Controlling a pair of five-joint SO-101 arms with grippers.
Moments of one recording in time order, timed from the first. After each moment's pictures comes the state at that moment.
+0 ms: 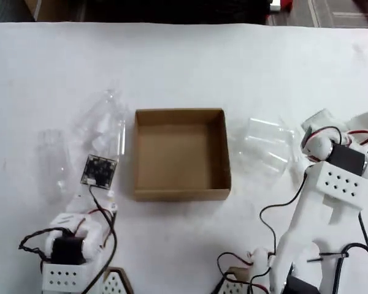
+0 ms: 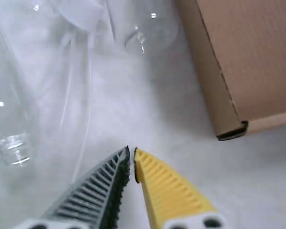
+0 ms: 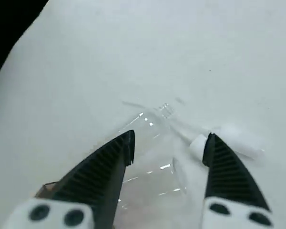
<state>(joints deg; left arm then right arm) -4.4 -104.3 96.9 72.7 -7.7 21.2 -30.8 31.4 55.3 -29.8</state>
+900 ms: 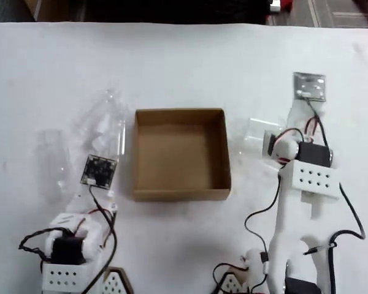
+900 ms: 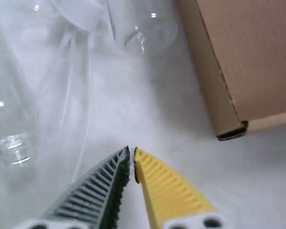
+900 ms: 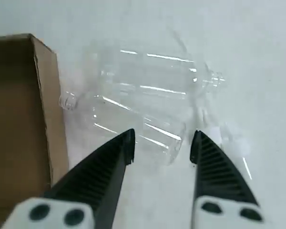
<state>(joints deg) -4.4 -104.3 96.9 72.7 -7.7 8.7 -30.7 37.0 59.3 8.7</state>
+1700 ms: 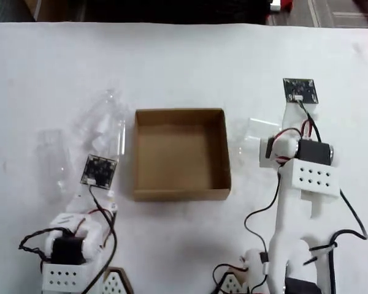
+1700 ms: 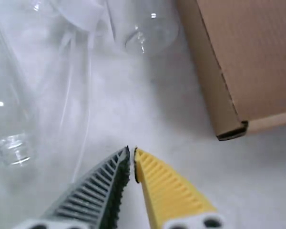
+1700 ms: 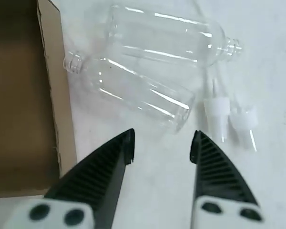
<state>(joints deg) -4.4 -104.3 96.9 72.7 -7.7 8.0 -30.7 34.0 70.2 10.3</state>
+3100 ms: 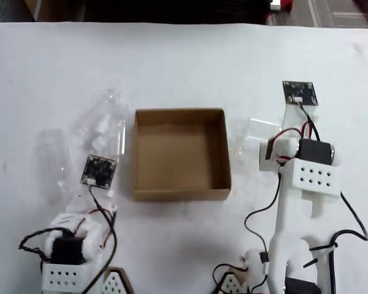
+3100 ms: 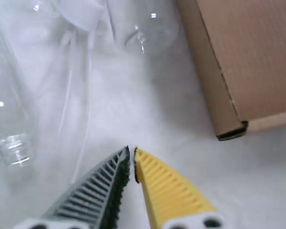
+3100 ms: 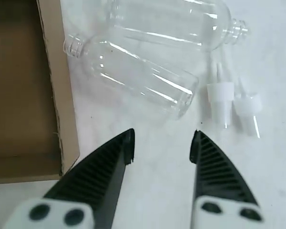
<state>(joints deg) -4.4 -104.3 96.9 72.7 -7.7 8.0 -30.7 33.1 74.3 10.3</state>
